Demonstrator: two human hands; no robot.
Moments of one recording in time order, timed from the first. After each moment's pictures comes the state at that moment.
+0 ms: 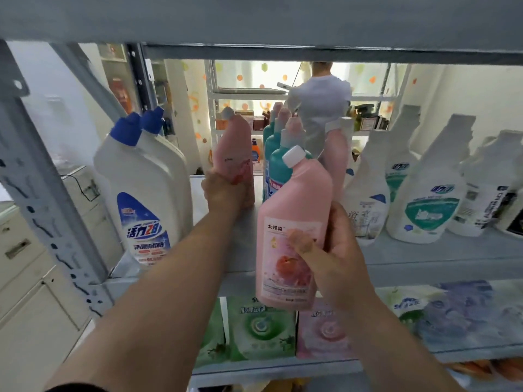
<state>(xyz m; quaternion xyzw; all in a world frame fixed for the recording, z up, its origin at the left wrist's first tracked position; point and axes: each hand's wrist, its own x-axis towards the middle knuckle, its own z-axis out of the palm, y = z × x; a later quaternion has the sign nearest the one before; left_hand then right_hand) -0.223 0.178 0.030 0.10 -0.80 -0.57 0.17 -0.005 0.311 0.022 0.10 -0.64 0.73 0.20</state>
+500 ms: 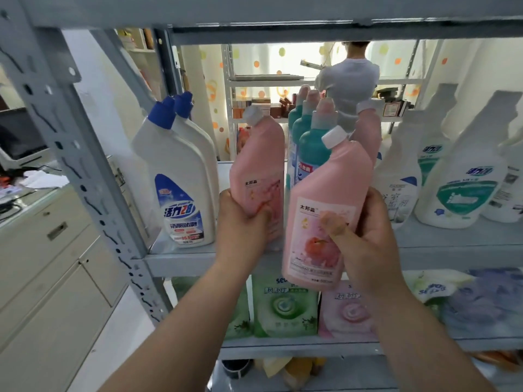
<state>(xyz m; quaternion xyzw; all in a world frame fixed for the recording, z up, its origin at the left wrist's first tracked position) -0.075 0.134 0.011 -0.02 -0.77 -0.61 0.19 0.004 0.301 0.017 0.10 -0.62 0.74 0.25</state>
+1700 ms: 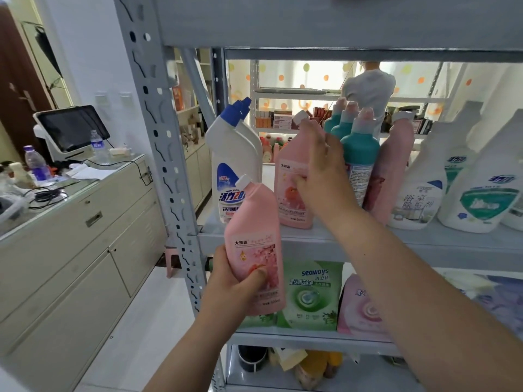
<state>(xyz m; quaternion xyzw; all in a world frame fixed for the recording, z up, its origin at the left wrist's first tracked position) 0.027 0.029 -0.057 0.00 -0.75 -0.66 0.06 -0.073 0.220 0.066 0.12 -0.87 0.30 0.38</state>
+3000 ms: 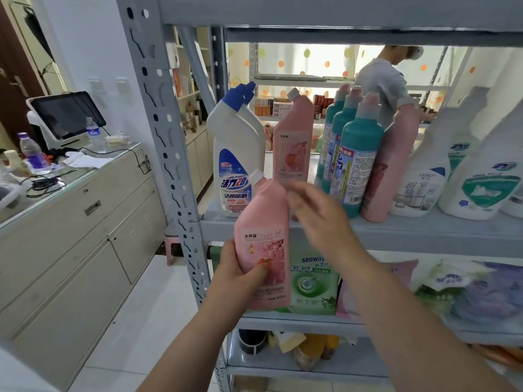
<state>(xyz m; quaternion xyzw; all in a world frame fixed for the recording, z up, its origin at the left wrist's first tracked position) 0.030 0.028 -0.065 -0.03 -0.74 -0.68 0.00 -0.007 0.213 0.017 0.14 -0.83 0.52 0.15</state>
